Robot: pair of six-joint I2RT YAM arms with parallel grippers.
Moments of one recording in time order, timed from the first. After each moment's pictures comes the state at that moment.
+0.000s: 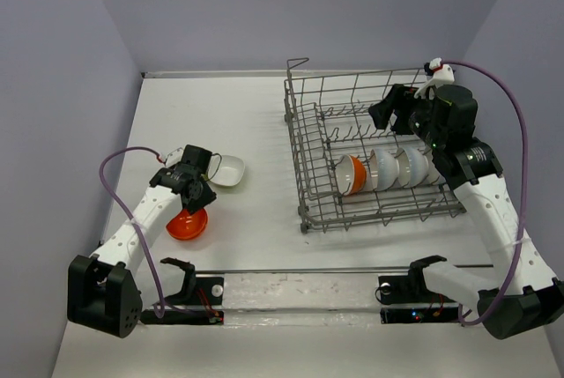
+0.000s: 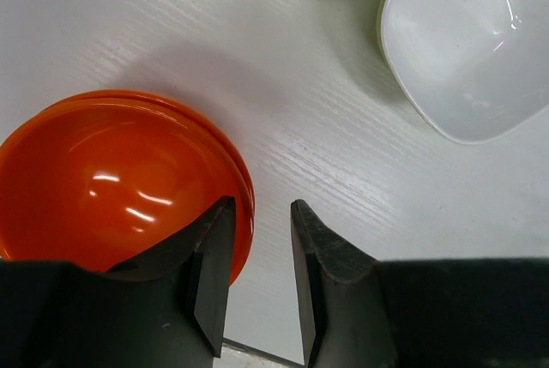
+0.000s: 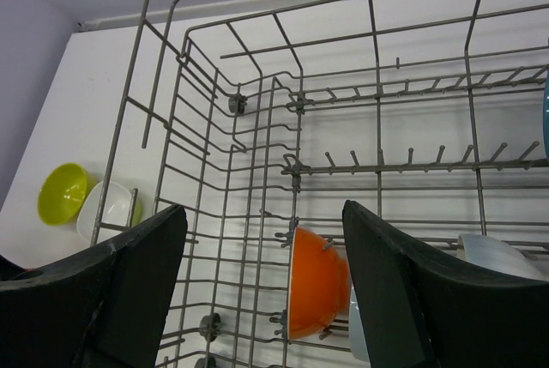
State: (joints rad) left arm -0.29 1.10 0.76 -0.85 -0.29 -0.86; right arm 0.26 1.07 1.25 -0.46 -0.08 0.34
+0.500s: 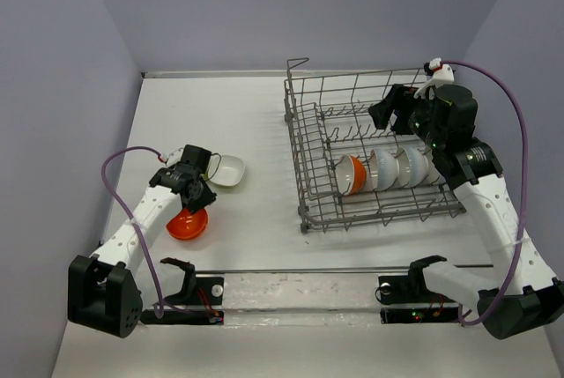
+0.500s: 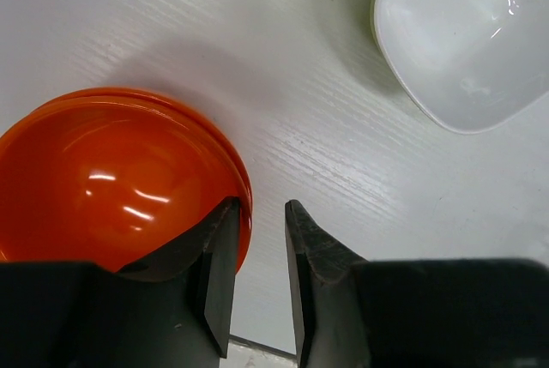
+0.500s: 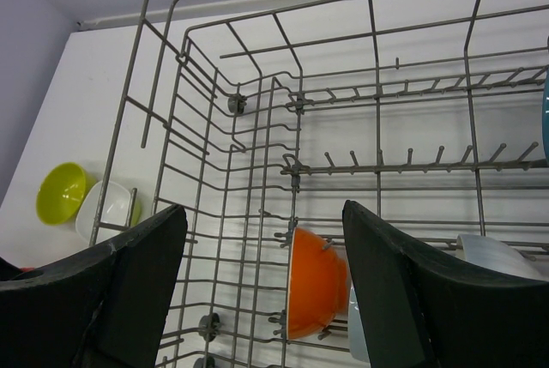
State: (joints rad) left arm -0.29 1.10 0.76 -0.85 -0.26 -0.83; right arm 0.26 1.07 1.25 -0.46 -0.08 0.34
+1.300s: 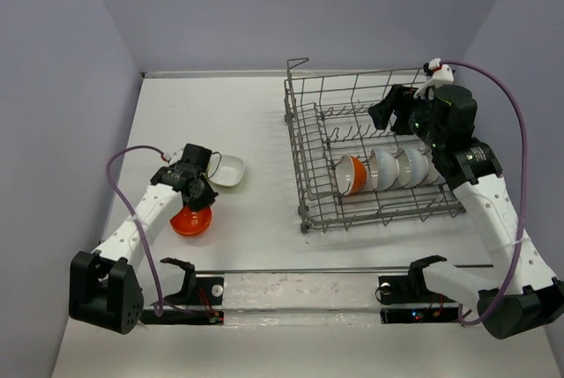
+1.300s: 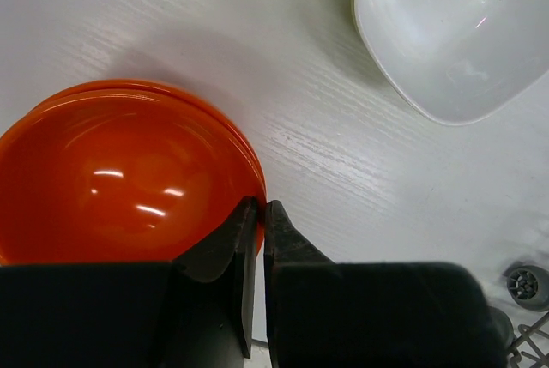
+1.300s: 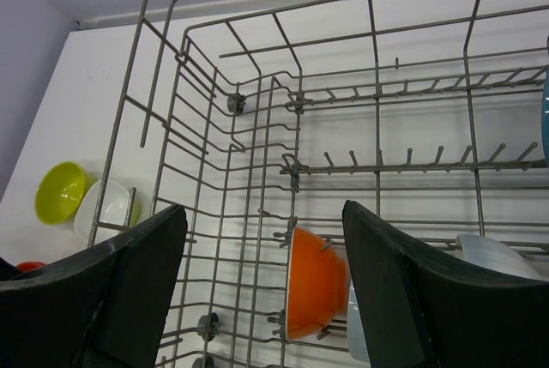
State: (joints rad) left arm -0.29 1.11 0.76 -0.83 -0.21 -0.81; right arm 0.26 1.07 1.25 -0.46 -0.08 0.34
